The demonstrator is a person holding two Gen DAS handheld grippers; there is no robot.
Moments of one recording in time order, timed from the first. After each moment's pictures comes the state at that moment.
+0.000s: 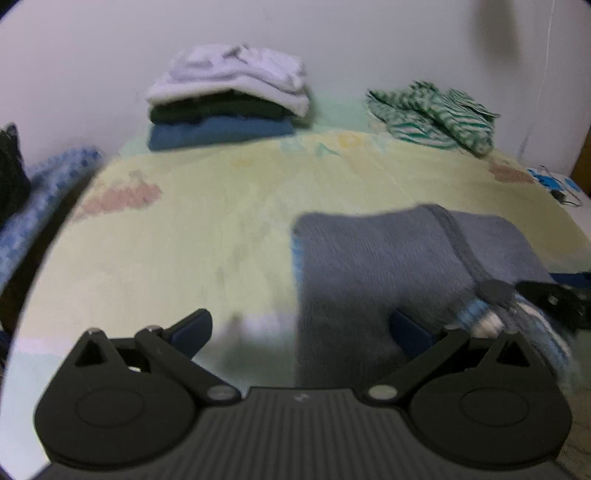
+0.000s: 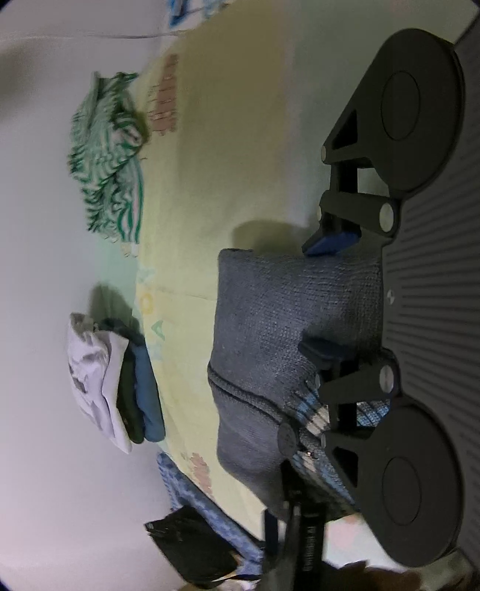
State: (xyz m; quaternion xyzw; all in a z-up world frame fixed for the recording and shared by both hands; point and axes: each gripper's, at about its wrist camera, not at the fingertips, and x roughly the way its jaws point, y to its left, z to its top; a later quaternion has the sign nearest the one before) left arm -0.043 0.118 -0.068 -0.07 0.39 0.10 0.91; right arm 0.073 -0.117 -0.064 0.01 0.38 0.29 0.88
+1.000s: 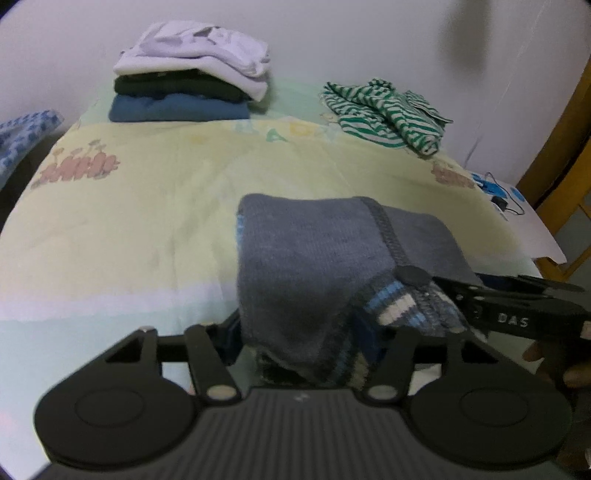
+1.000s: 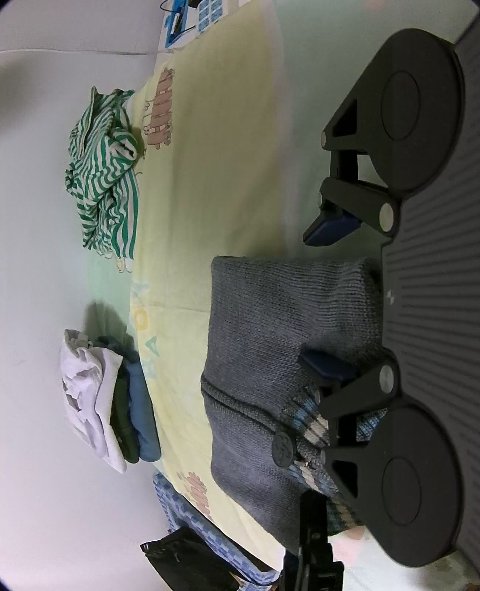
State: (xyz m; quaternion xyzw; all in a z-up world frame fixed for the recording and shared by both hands) left arm -0.059 0.117 -0.050 -0.14 0.40 0.01 0.90; right arm 0.061 -0.101 -0.067 -0.02 0.37 0.25 0.89
